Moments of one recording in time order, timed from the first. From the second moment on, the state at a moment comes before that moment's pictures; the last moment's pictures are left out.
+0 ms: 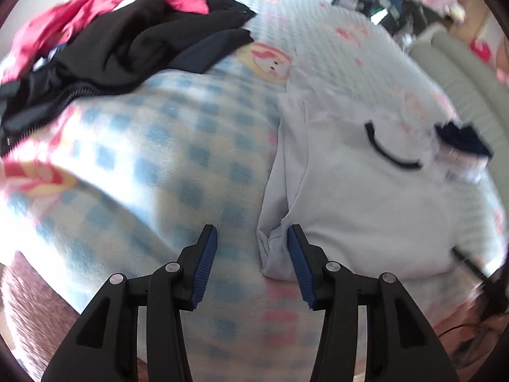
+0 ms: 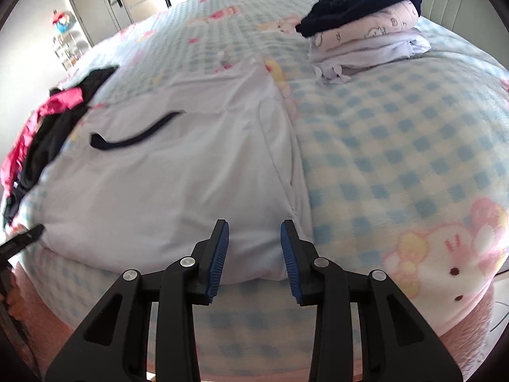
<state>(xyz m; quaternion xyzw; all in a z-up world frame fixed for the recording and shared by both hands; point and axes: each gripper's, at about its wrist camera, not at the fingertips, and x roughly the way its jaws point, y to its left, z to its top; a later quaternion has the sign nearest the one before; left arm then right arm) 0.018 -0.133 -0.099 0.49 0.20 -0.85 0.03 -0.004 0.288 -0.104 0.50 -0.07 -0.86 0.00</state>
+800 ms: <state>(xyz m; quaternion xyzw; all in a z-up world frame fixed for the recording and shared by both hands) 0.024 -0.111 -0.087 0.48 0.18 -0.86 -0.06 0.006 0.291 -0.110 0.51 -0.09 -0.85 0.02</state>
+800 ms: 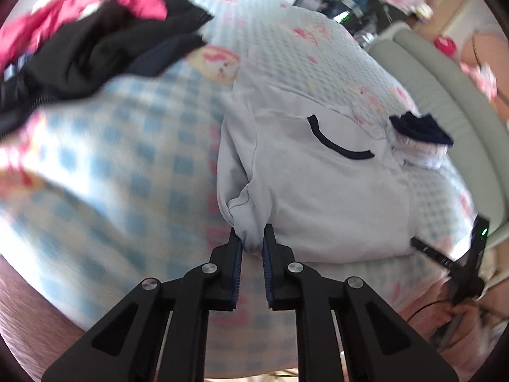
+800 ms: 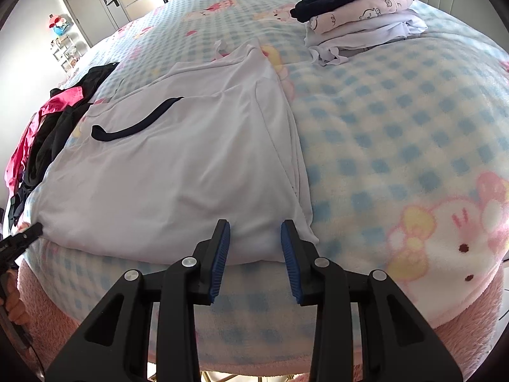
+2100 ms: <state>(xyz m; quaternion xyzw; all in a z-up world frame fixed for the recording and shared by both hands) 0.020 -0.110 -0.097 0.49 0.13 -0.86 -0.03 0.009 0.294 -0.086 0.49 -0.09 -0.86 0.03</state>
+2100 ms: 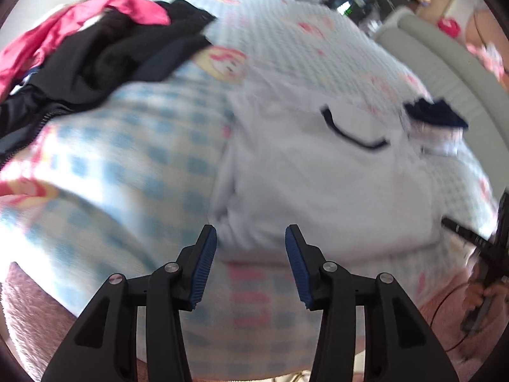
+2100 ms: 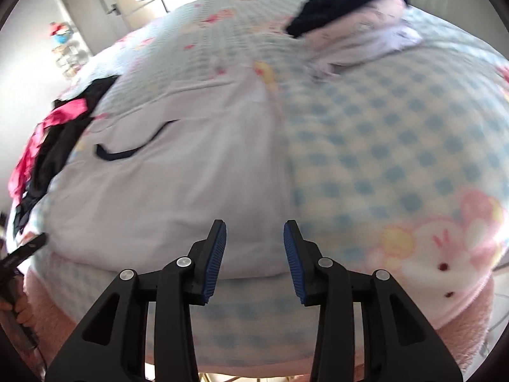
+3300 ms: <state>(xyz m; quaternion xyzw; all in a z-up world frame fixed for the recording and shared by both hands) -0.097 -0.012 -0.071 0.50 0.07 -0.85 -0.14 -0.081 0.222 -0.075 0.51 -0.01 -0.84 0.15</state>
